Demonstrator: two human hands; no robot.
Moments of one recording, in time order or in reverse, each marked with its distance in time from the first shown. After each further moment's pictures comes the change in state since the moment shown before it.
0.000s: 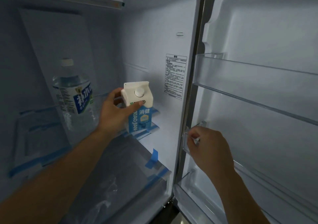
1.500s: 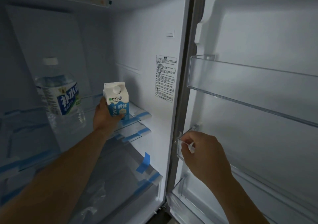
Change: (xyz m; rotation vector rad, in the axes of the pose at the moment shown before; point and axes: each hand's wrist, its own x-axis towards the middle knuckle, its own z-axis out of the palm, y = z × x) left_hand 0.051 -0.091 0.013 0.454 0.082 -0.084; right_hand 0.004 0.030 -0.006 0.004 -0.161 0.036
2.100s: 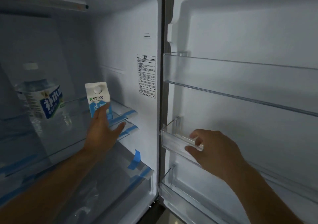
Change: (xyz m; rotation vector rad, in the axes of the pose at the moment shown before) left_hand -0.107 0.070 -0.026 0.015 -0.125 0.230; right_hand -0.043 0.014 -0.058 -0.193 -0.027 0.021
